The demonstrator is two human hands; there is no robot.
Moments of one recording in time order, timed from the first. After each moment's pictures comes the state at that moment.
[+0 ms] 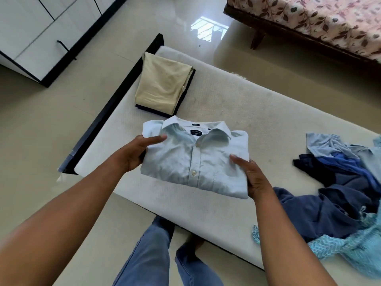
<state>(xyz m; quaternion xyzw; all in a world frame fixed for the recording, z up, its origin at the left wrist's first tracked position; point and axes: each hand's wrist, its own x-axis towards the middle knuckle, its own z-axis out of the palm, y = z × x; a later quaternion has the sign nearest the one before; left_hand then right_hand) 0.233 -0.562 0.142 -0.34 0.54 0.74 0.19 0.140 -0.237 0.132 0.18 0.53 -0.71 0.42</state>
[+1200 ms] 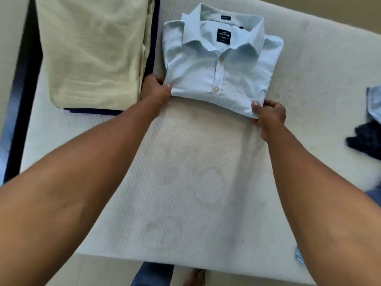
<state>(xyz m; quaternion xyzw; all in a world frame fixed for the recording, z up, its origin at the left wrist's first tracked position) -0.100 -0.608 -0.198 -0.41 0.75 0.50 0.14 -0.117 -0.274 -0.195 0.38 0.75 -0.51 0.16</state>
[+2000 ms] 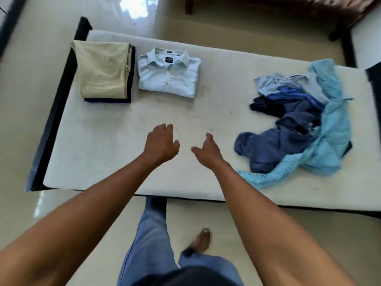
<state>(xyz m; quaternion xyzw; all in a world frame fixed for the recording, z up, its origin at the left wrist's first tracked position) 0.239 -0.396 0.119 -0.06 0.95 0.19 0.22 0.232 -0.218 0.086 0.14 0.86 -0.35 0.34</state>
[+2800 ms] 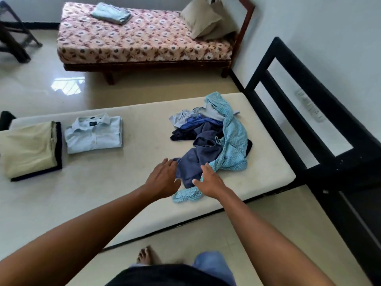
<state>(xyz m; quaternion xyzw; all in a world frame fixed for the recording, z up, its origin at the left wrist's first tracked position) 0.309 -0.125 0.283 0.25 0.94 0.16 0.19 0.349 0.078 0.231 0.15 0.92 -0.27 0.23</state>
